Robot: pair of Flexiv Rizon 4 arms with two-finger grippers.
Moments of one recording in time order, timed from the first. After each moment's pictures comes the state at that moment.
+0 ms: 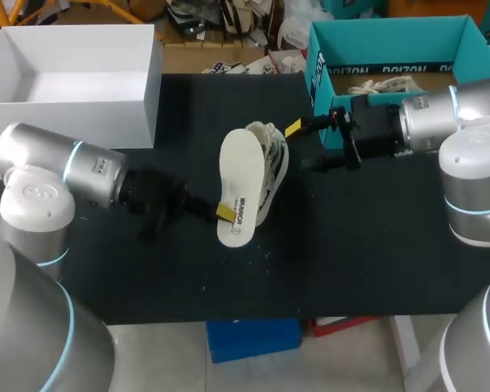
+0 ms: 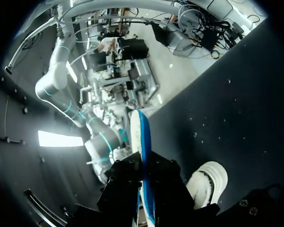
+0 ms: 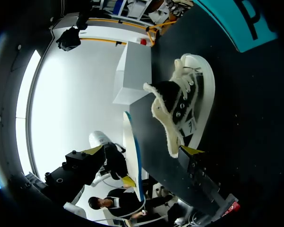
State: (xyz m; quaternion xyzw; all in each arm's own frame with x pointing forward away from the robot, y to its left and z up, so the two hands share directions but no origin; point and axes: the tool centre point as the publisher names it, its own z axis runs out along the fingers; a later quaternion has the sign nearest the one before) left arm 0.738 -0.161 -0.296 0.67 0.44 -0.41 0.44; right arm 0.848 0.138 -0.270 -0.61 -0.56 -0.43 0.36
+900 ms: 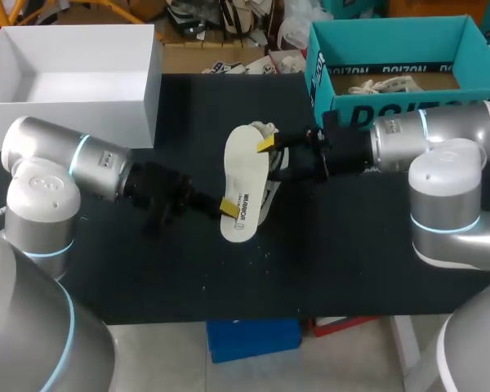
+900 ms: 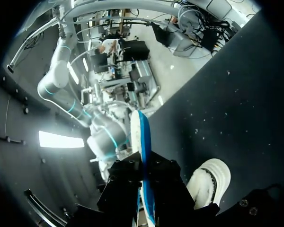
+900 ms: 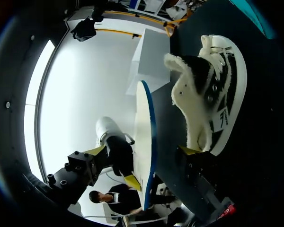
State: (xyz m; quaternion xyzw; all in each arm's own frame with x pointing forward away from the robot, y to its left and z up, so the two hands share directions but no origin) left arm 0.745 -0.166 -0.297 0.67 0.43 -0.42 0.44; right arm 0.822 0.198 -0.280 -0.55 -0.57 -0.47 0.39
